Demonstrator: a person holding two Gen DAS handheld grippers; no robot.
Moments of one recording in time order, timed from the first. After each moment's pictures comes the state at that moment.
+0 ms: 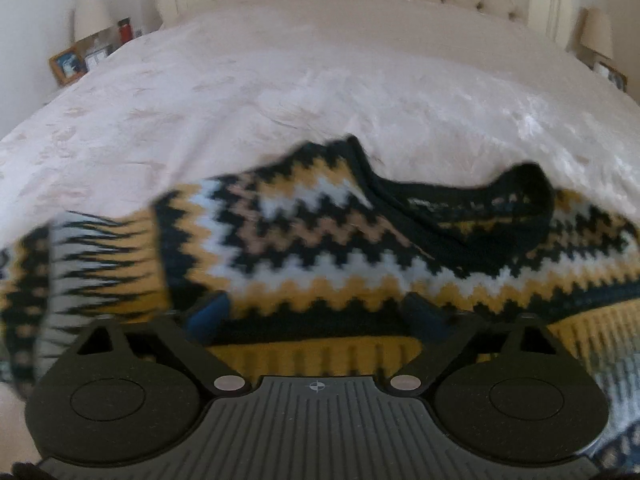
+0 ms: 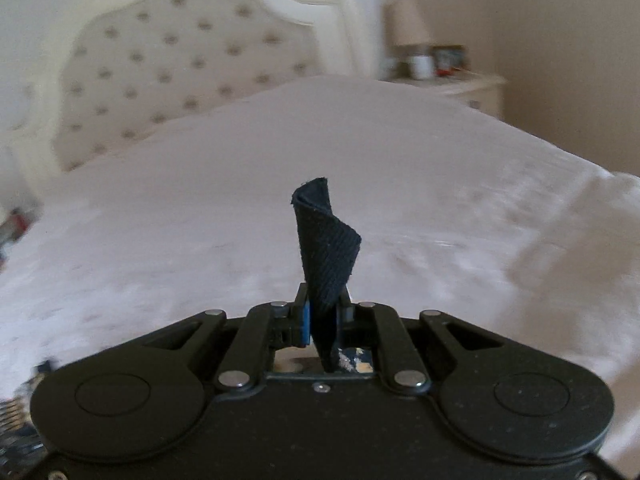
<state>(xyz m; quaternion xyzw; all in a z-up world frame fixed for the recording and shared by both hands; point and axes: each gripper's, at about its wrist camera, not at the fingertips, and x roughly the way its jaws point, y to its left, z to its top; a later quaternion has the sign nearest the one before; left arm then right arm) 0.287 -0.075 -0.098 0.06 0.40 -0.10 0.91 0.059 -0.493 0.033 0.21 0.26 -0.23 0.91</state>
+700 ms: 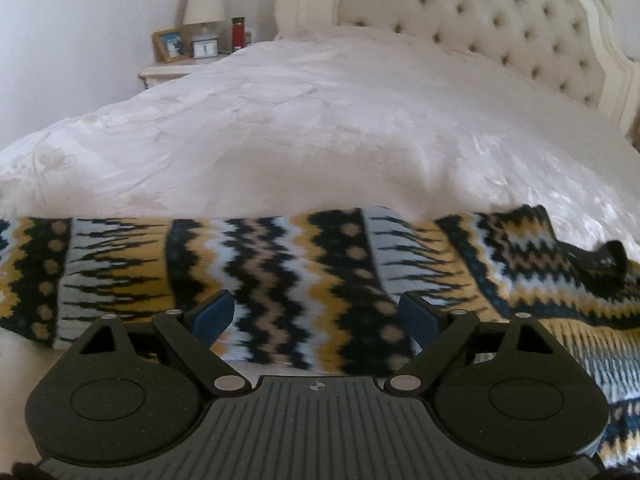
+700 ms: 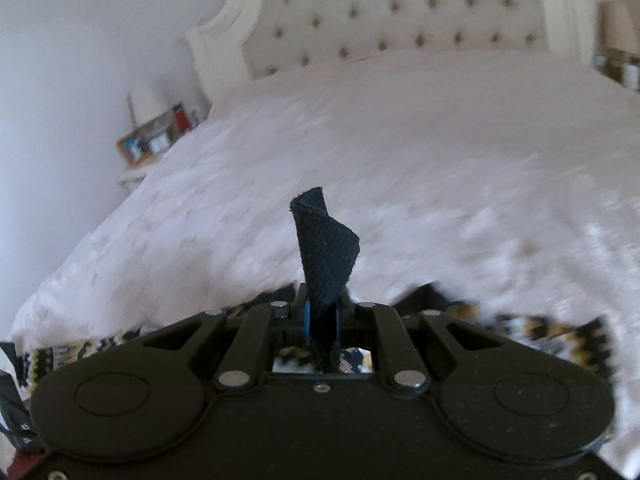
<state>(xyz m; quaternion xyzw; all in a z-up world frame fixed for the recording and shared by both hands) 0.264 0.121 -0.068 -0.02 0.35 -0.02 0.93 0.225 -0.241 0.003 0.15 0.32 -0.01 0.93</state>
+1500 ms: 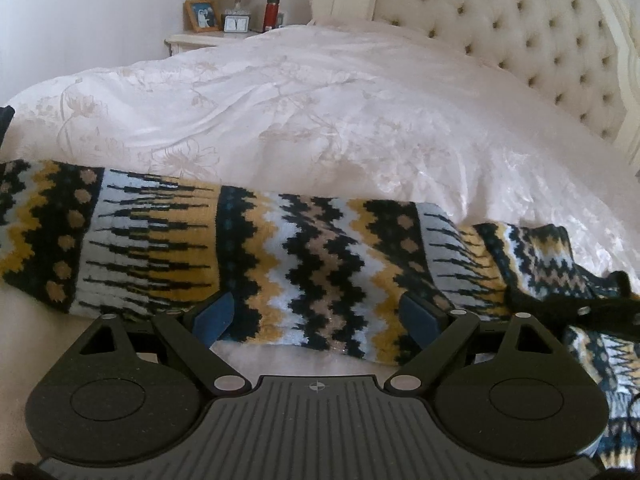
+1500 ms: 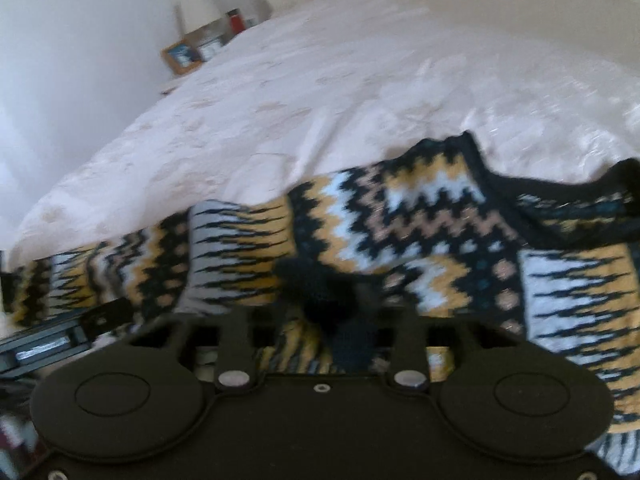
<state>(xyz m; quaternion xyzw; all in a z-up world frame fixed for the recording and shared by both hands) 0.262 0.162 -0.077 -0.08 0.37 -0.01 0.93 0.251 -0.118 -0.091 0.14 0.39 0.08 0.91</state>
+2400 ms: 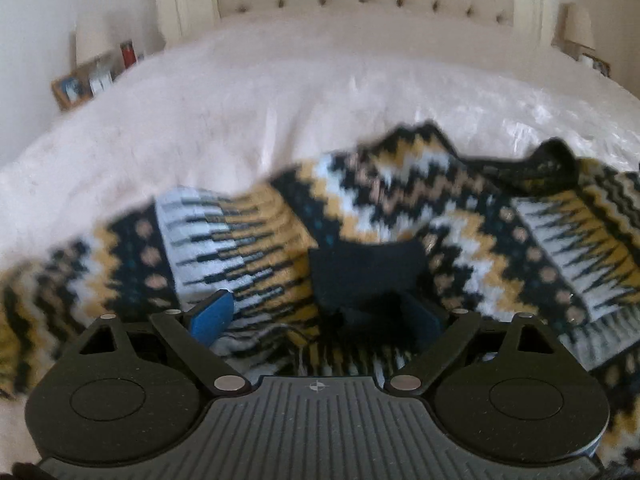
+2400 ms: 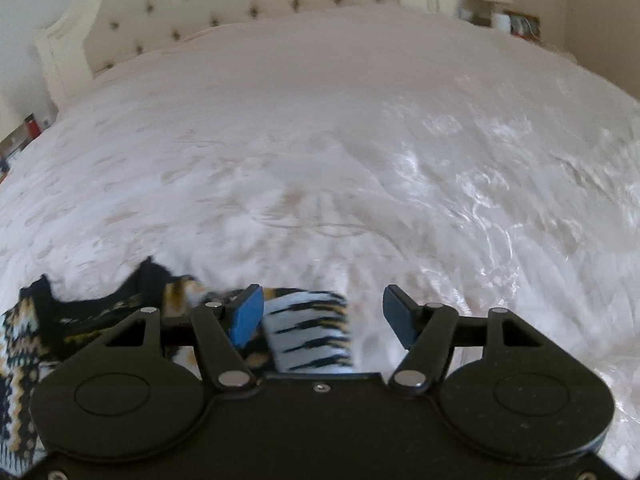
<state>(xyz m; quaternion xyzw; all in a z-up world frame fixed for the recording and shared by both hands) 0.273 0.014 -0.116 0.10 0.36 -0.13 0.92 0.189 -0.425 -0.083 0.18 0.35 -0.21 0.90</state>
